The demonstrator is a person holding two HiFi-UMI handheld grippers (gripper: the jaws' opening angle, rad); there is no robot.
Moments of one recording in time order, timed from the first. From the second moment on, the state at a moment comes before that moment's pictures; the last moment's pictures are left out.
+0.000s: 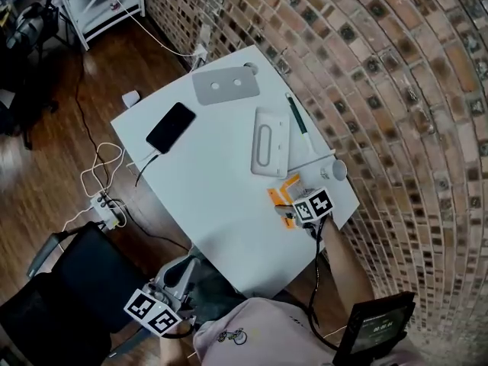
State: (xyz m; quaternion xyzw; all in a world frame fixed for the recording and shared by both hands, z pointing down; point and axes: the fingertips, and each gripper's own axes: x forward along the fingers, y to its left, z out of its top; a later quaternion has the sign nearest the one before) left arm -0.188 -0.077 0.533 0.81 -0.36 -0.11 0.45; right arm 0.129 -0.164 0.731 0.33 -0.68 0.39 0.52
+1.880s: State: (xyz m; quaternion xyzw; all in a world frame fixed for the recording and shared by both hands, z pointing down) left arm -0.096 -0.013 0.279 0.80 -0.59 -0.12 -0.02; right arm 0.030 -0.002 0.231 0.45 -0.86 -0.18 -0.18
